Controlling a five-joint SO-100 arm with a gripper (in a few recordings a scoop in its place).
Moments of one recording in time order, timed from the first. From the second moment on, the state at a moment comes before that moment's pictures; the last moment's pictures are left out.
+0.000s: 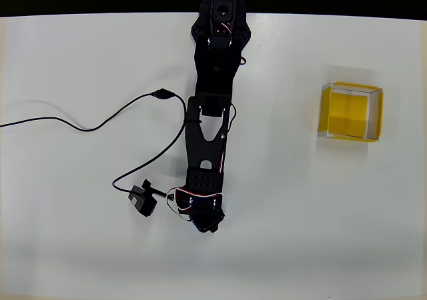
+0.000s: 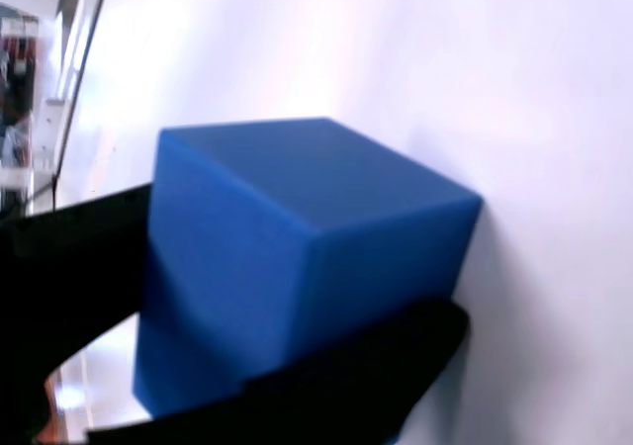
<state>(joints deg) -1.1 40.0 43.1 69.9 -42.3</state>
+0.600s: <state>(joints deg) -15.2 65.0 65.7 69.9 -50.4</state>
